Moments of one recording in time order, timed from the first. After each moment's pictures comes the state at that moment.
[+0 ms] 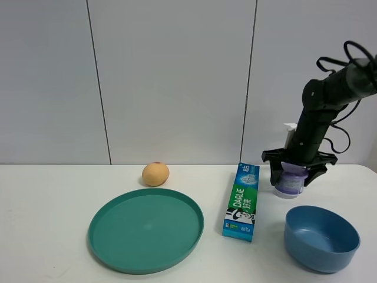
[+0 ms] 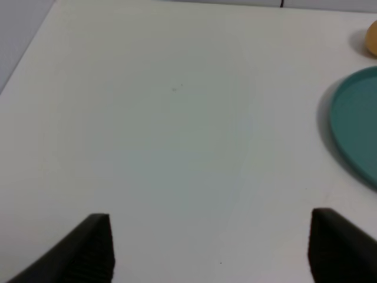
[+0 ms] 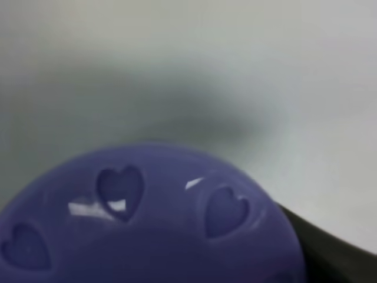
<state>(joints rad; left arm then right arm) 0.06 -0.01 -0.51 0.01 1.05 -0.05 0.10 2.24 -1.73 0.02 0.81 0.05</state>
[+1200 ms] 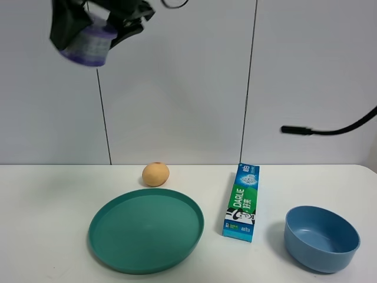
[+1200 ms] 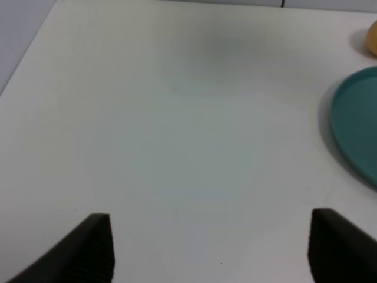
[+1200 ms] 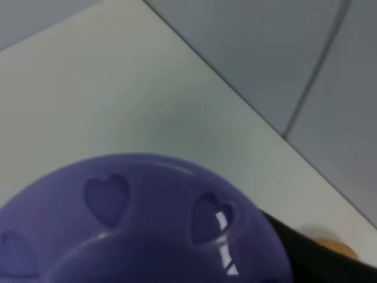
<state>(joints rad) 0.06 -0.01 -0.51 0.01 1.05 -0.05 0.81 2.21 -2.47 0.33 1.05 -0.40</state>
